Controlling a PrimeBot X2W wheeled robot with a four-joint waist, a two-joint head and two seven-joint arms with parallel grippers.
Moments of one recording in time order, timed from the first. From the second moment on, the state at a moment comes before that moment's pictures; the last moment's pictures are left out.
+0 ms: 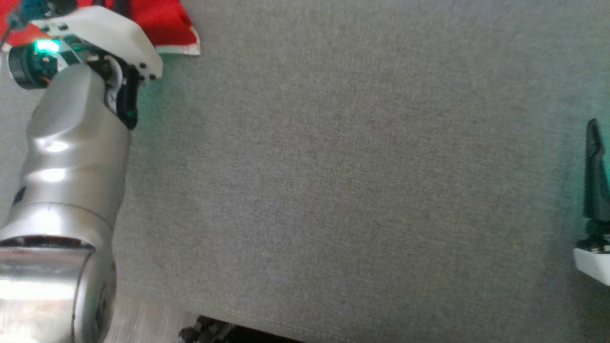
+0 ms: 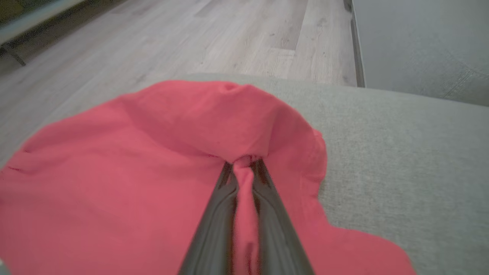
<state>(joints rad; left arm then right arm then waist) -1.21 0.11 -0.11 1.24 -0.31 -0.12 -0.08 0.04 -0.30 -0.17 -0.32 0.03 0.13 -0.16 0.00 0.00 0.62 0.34</state>
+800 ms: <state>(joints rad) -0.37 0.16 -0.67 0.13 -0.81 -0.10 0.33 0.05 -0.09 -0.07 -0.03 0.02 0.13 -0.25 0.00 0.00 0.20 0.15</state>
